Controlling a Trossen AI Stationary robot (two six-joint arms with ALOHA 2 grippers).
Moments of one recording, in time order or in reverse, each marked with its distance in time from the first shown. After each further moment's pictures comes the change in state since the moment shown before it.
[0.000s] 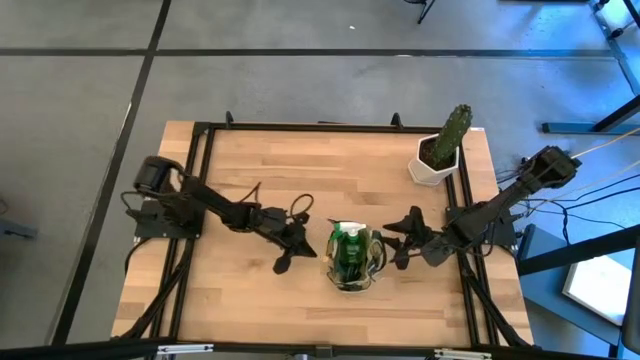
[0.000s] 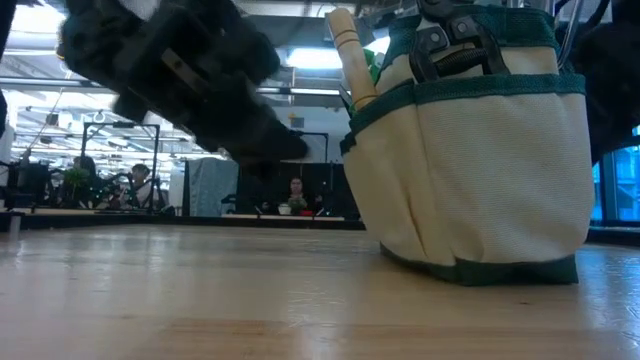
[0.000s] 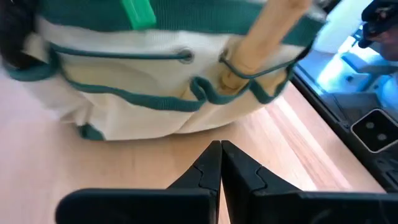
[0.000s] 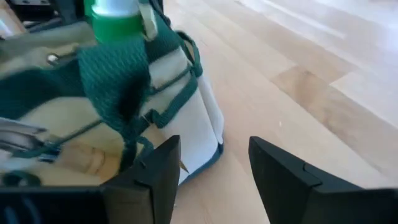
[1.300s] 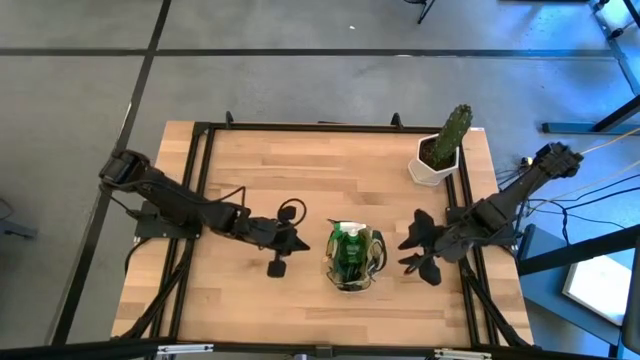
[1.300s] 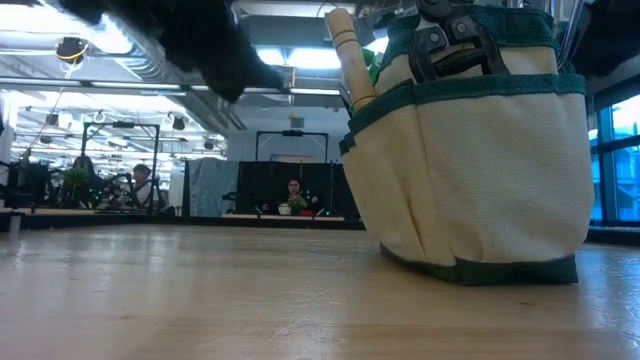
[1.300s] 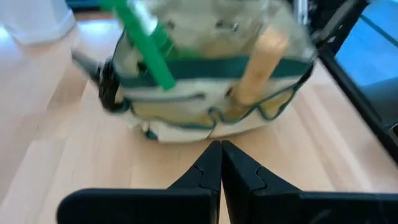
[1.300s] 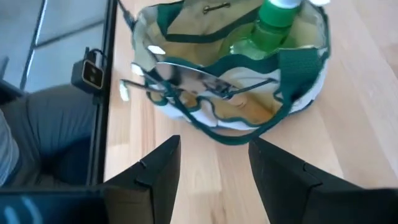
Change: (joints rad) left arm -0.154 -0.305 0.131 -0.571 -0.410 0.045; right arm 0.031 -0.171 0.462 -0.729 -0.492 -0.056
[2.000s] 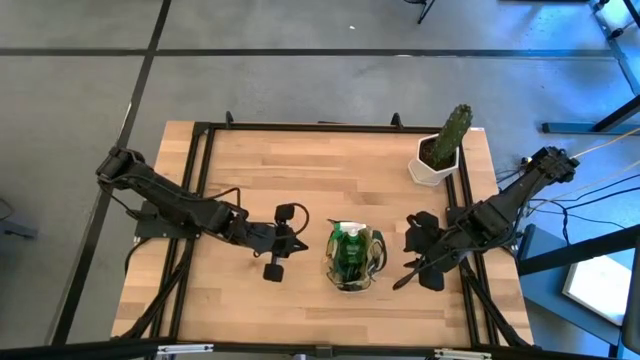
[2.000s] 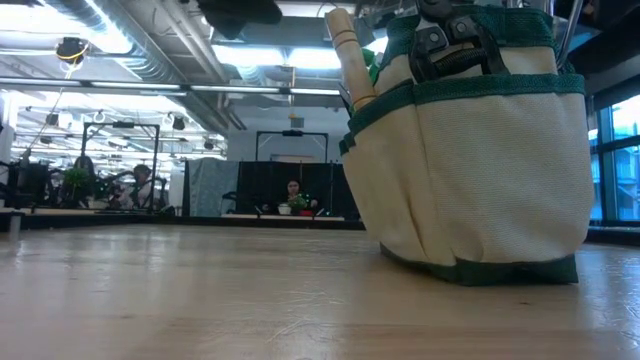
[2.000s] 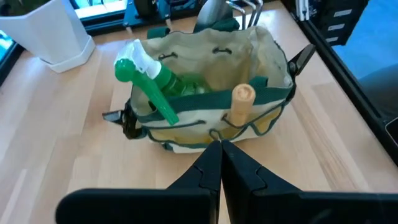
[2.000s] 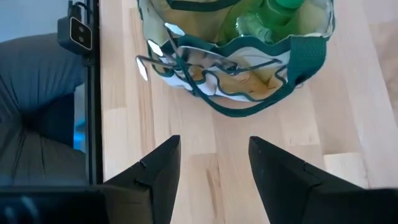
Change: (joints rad) left arm -0.077 -0.041 0.233 -0.346 -0.126 0.058; right arm 0.003 0.194 0.322 -0.356 -0.082 -0.001
